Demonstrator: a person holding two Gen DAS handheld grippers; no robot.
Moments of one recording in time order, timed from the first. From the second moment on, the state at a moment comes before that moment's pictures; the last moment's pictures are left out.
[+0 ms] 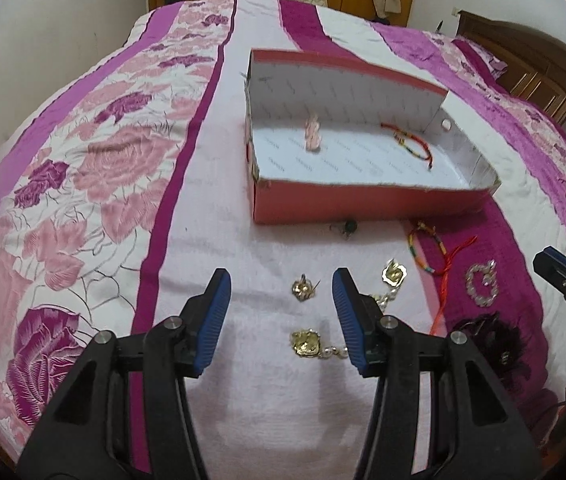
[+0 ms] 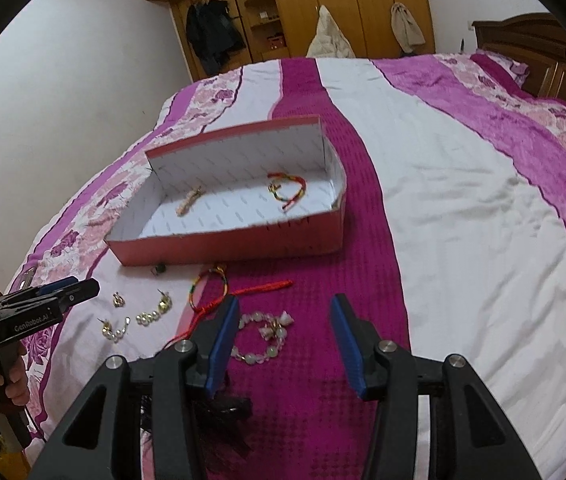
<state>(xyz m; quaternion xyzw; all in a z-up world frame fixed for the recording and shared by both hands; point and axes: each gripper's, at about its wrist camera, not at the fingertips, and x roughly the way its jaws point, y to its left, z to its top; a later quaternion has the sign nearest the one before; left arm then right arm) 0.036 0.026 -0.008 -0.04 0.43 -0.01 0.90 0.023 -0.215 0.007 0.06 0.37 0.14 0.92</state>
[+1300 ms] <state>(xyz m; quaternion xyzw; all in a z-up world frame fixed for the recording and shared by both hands) 0.045 0.024 -0.031 -0.06 0.44 -0.04 0.90 0.040 -0.207 -0.041 0.08 0.45 0.15 0.88</state>
